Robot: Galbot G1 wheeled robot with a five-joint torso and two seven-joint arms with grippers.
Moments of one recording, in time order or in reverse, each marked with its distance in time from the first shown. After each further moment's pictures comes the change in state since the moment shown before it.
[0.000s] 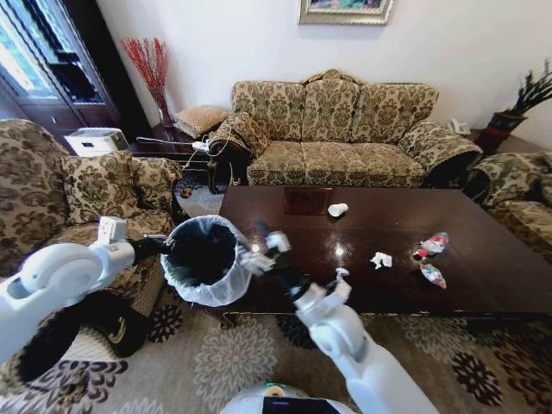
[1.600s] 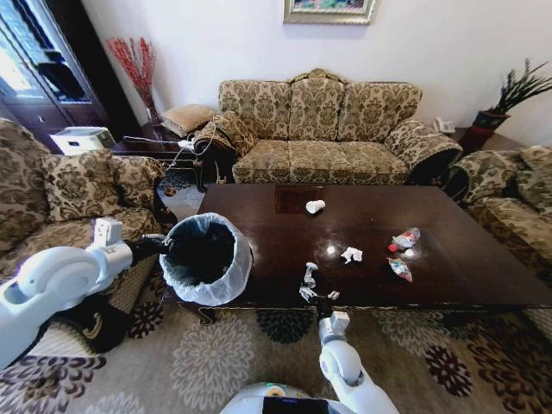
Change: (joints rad) left arm -0.008 -0.026 0.026 -0.012 0.040 -0.011 0.035; right arm -0.087 0.153 0.060 -0.341 0.014 0.018 0.192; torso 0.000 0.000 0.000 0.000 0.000
